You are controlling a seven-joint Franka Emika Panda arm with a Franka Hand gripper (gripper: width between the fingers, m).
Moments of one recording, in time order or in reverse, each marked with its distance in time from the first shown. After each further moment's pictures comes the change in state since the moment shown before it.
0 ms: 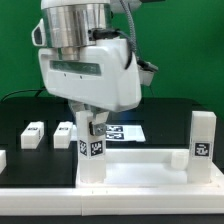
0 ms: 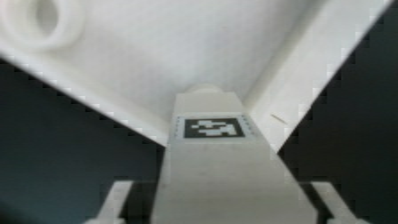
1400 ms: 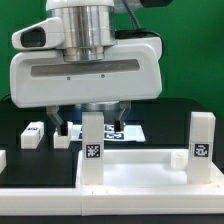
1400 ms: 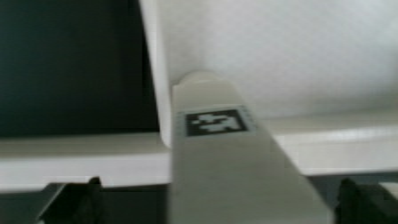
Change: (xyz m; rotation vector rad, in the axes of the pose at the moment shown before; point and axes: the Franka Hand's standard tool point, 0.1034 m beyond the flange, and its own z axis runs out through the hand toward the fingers) arm 0.003 0.002 0.001 -0.030 0.043 -1.288
